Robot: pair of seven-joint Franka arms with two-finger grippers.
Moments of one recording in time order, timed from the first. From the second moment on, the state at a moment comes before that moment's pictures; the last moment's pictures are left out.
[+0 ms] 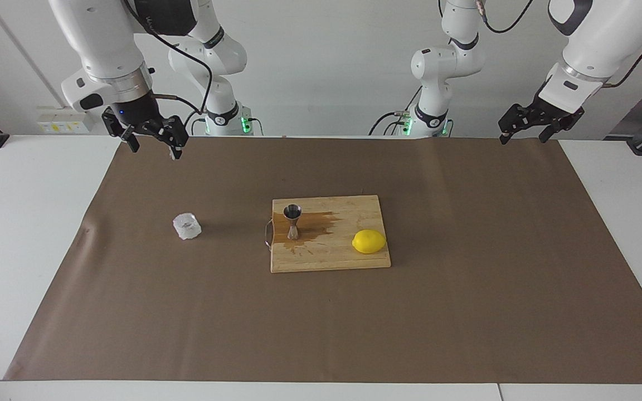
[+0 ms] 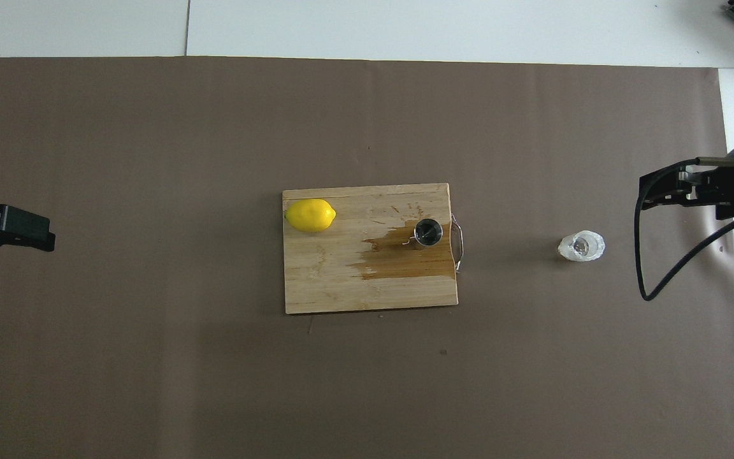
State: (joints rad) left arm 0.12 -0.08 -0.16 -1.63 -0.02 1.46 -0.03; right arm 0.06 0.01 0.00 -1.55 -0.05 1.56 0.22
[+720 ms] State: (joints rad) left arm 0.12 -0.08 -0.16 -1.63 -0.02 1.46 -0.03; right arm 0.06 0.01 0.01 -1.55 -0.05 1.58 0.16
